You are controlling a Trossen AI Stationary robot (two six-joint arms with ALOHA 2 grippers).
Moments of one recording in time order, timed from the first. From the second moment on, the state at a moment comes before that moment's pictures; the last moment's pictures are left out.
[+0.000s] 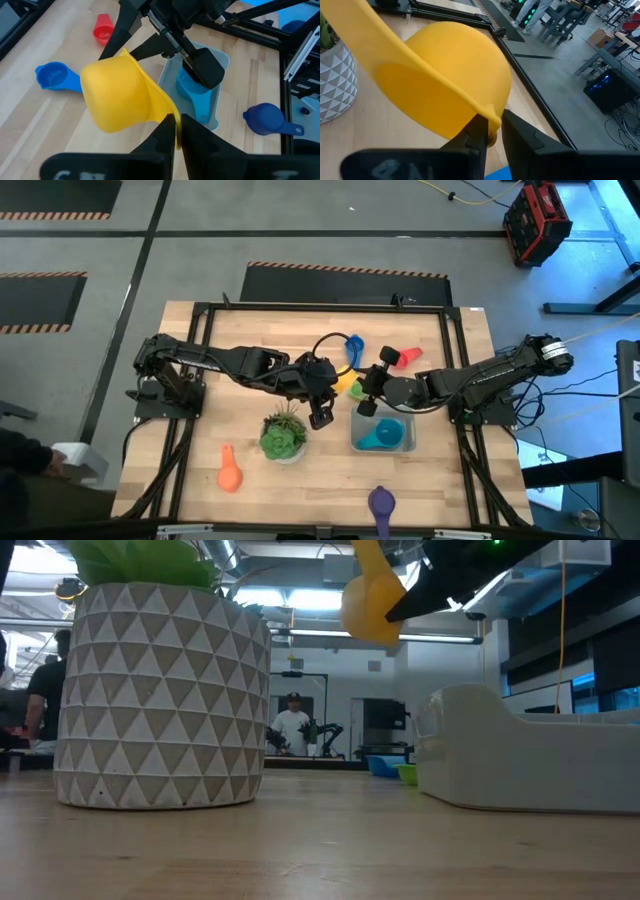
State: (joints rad) left arm -0.17 1.72 1.77 -0.80 -0.24 -0.44; right arm 0.24 1.32 0.84 -0.07 0.73 -0.01
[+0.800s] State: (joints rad) left arm -0.17 1.72 1.77 -0.80 -0.25 -0.44; right arm 0.24 1.31 0.84 -0.08 0.73 -0.01
